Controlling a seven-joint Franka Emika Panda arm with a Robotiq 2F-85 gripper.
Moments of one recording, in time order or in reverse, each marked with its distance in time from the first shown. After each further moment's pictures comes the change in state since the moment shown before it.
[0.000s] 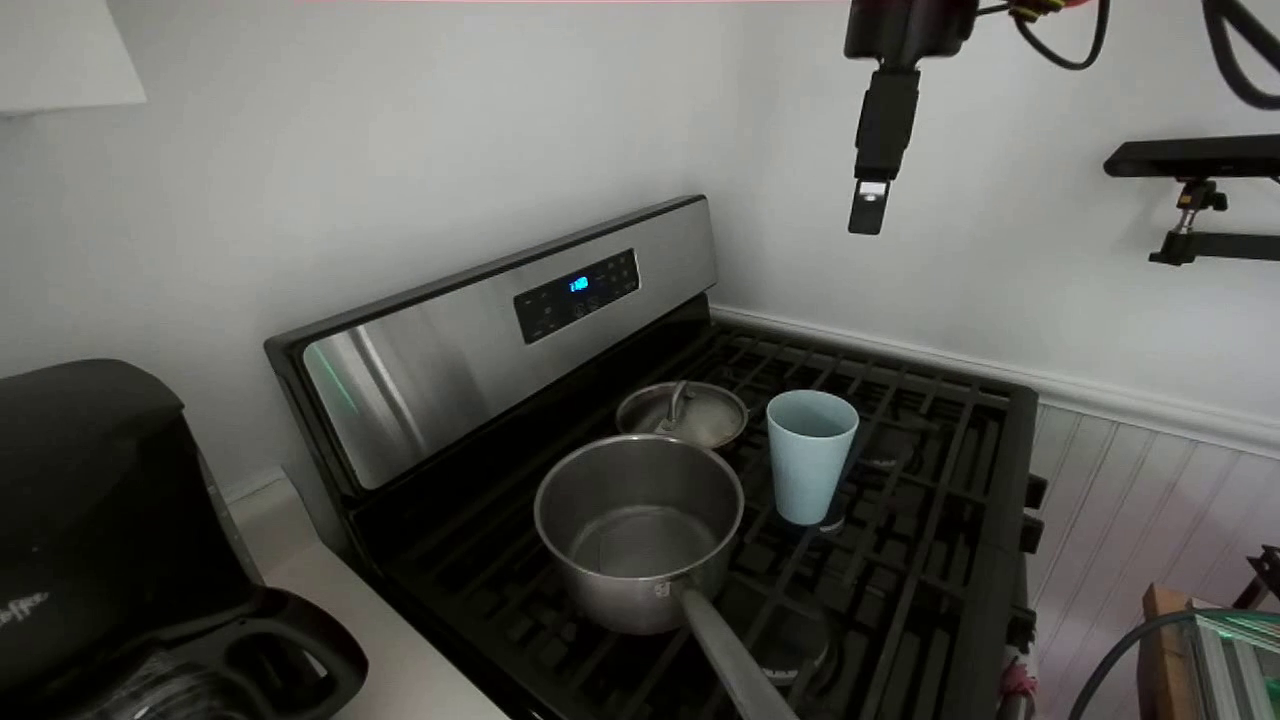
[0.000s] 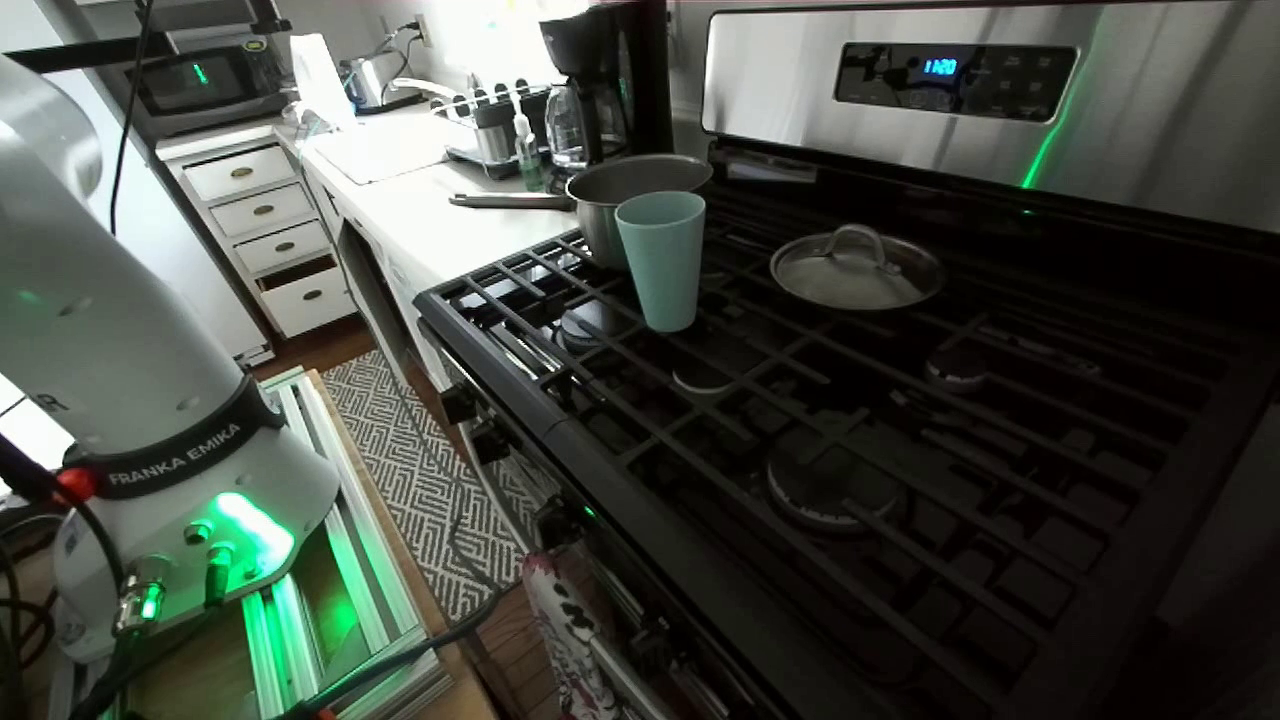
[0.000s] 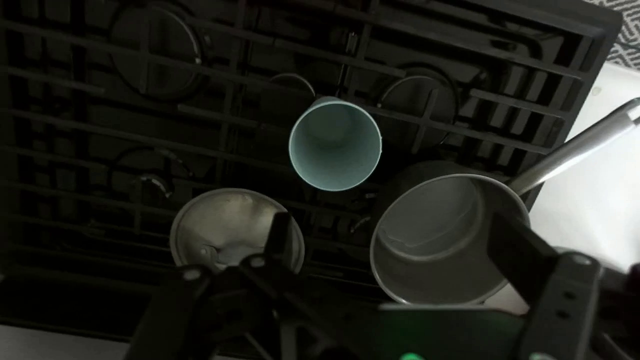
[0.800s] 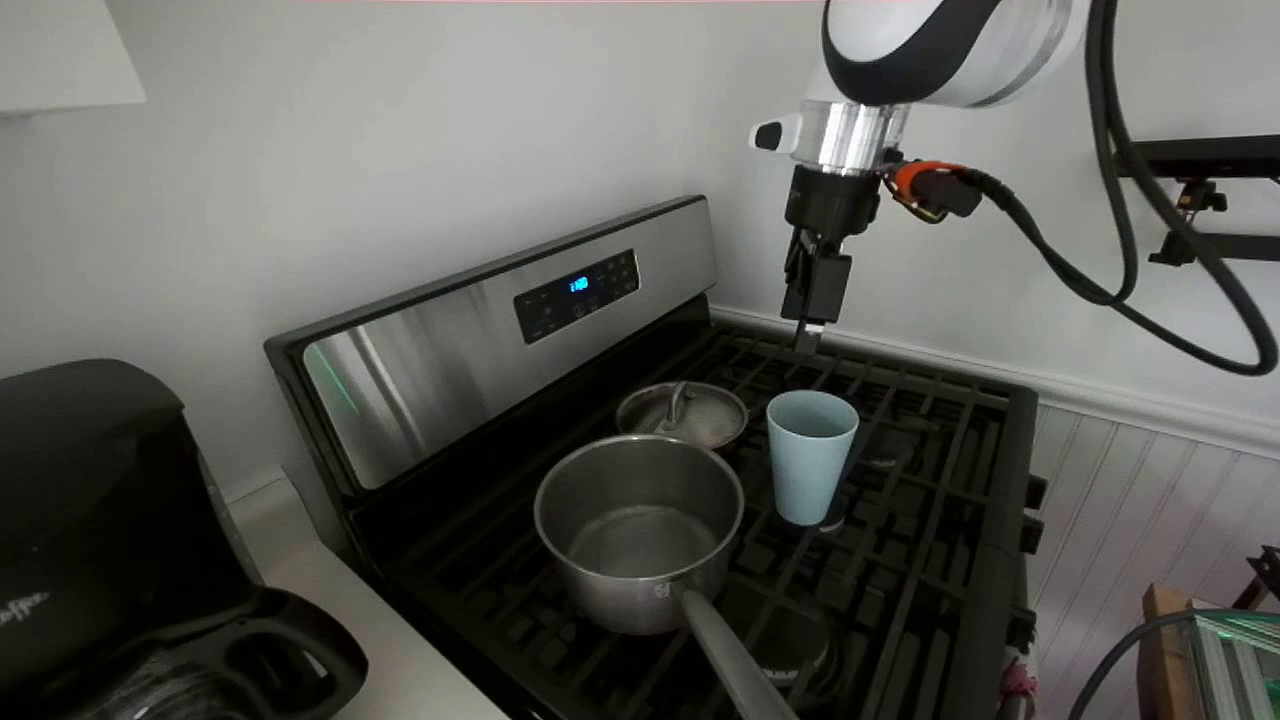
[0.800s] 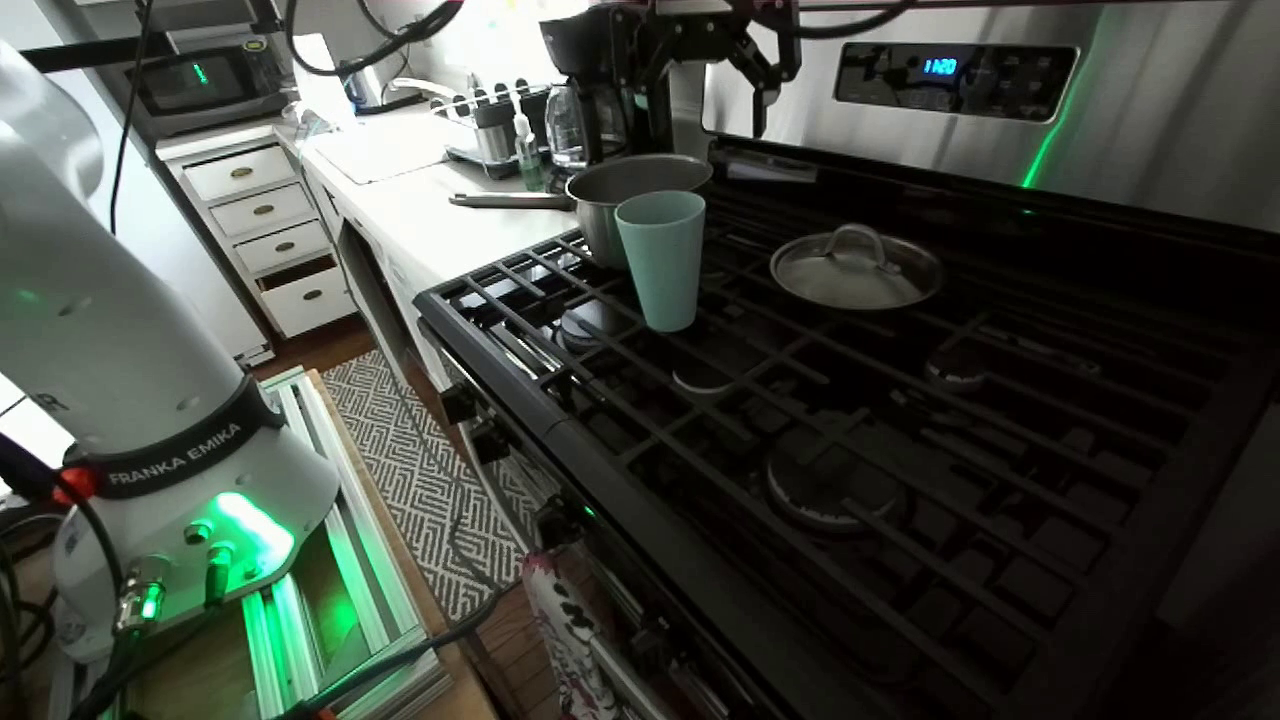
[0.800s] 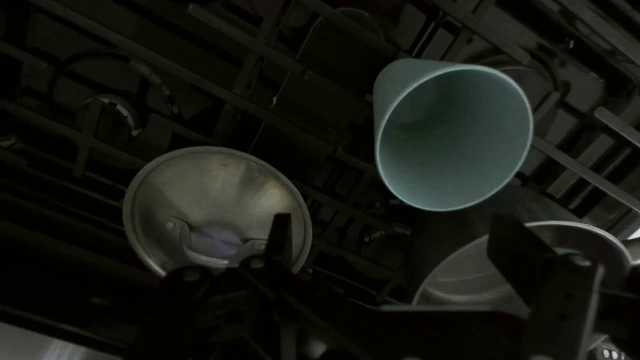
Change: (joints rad) arm -0.004 0.262 -0.087 -0.115 0.106 0.429 -0.450
